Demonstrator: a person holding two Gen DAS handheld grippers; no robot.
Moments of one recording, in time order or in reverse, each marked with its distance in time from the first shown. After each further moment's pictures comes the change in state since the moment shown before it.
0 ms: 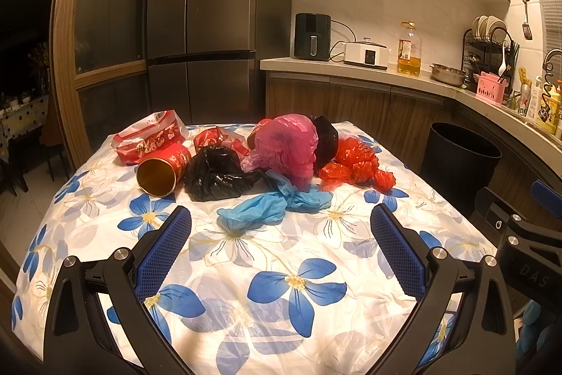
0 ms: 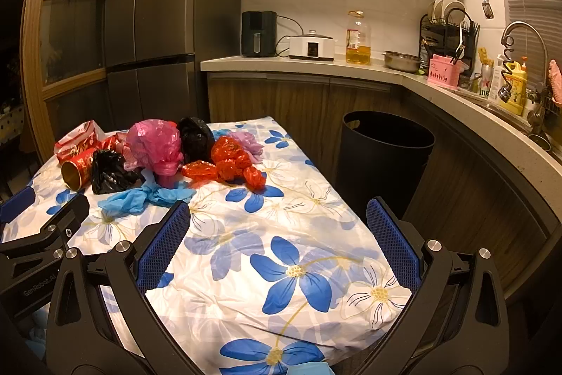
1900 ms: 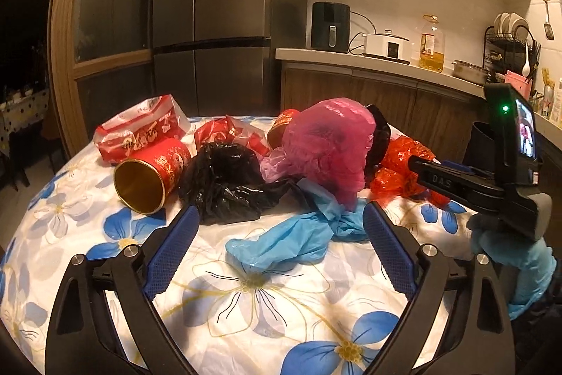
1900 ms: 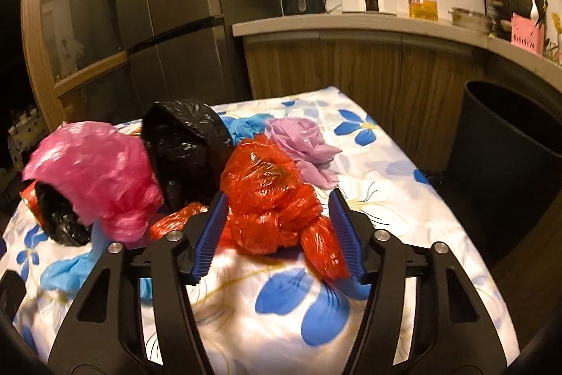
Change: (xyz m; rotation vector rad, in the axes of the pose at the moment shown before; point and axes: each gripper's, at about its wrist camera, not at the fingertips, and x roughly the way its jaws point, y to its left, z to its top) left arm 0.101 0.032 0.003 -0.025 0.020 0.033; right arm 0.250 0.043 0.025 0.037 0.152 0.238
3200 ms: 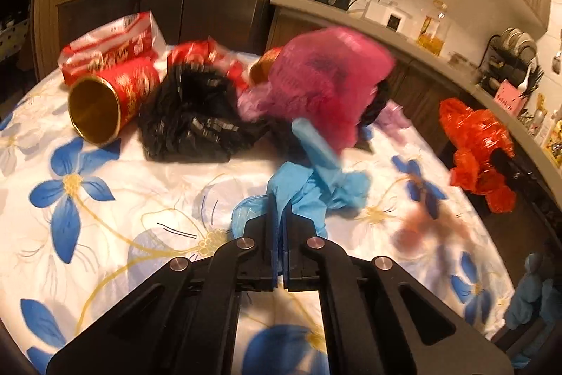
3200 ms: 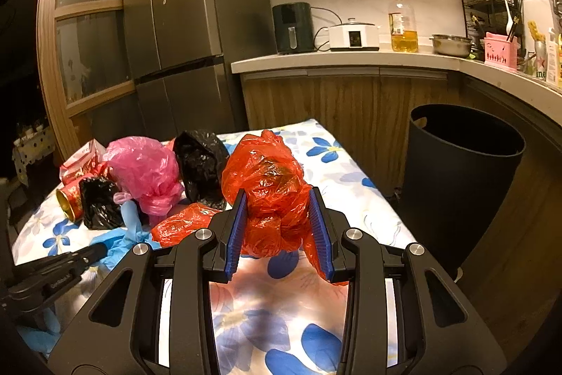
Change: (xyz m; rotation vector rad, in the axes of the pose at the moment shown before) left arm 0.027 0.011 -0.014 -0.159 0.210 -0.144; right arm -0.122 -0.024 -0.023 0.005 -0.172 -0.012
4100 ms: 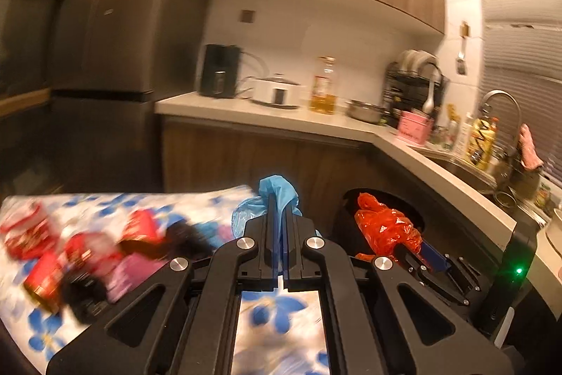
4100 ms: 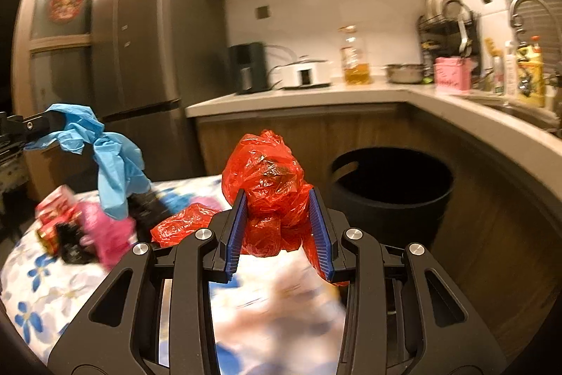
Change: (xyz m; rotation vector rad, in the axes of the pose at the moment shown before) left arm -0.062 -0.155 0.104 0.265 -0.285 -0.318; right arm -0.053 -0.092 0.044 0.057 -0.151 -0.193
